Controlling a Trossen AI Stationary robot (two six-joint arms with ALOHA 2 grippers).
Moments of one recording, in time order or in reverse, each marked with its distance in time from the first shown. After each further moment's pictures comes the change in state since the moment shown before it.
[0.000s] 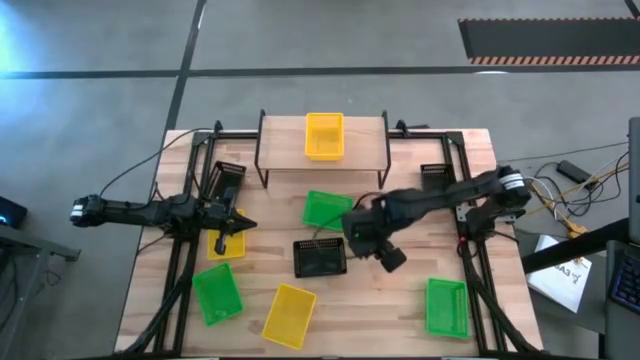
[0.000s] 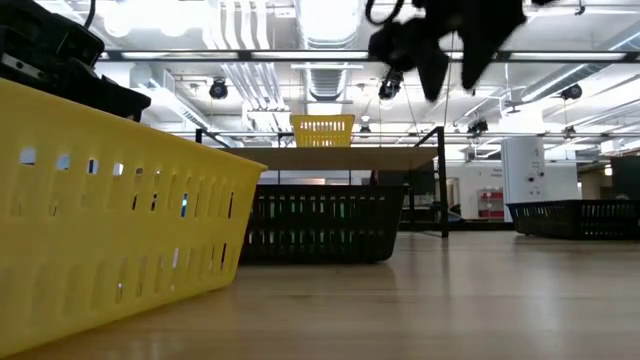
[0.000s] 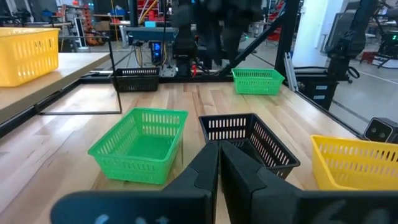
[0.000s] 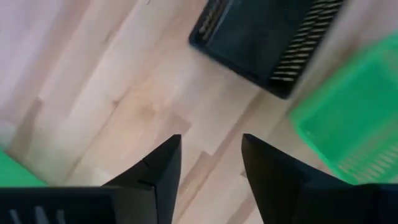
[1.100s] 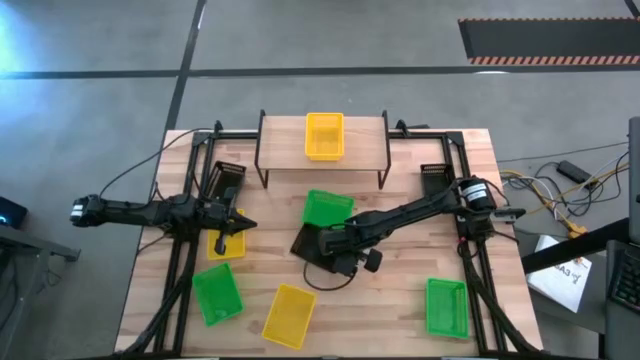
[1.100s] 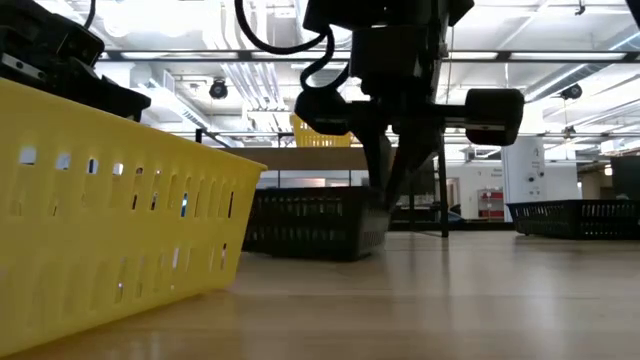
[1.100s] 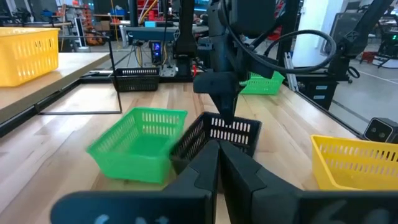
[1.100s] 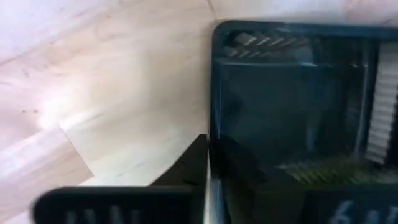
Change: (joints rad) left arm 0.000 -0.001 0.000 0.000 0.000 0.000; right arm 0.015 0.262 -0.032 0.315 0.069 -0.507
